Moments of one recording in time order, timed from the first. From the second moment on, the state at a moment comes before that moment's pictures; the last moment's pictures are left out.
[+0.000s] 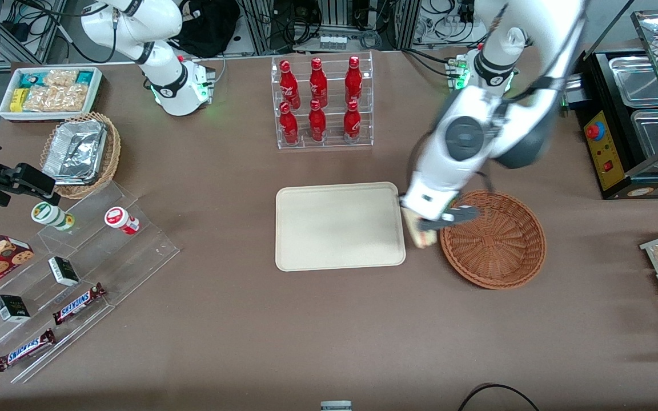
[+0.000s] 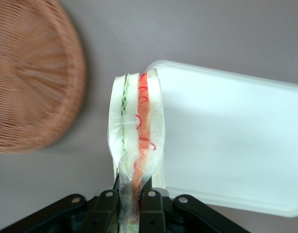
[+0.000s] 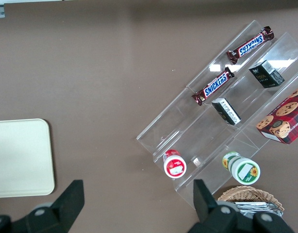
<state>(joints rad) -0.41 0.32 -0.21 -1.78 0.00 2.01 -0.80</state>
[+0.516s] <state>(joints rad) -0.61 0.59 -0.21 -1.68 0.07 2.19 -0.82</state>
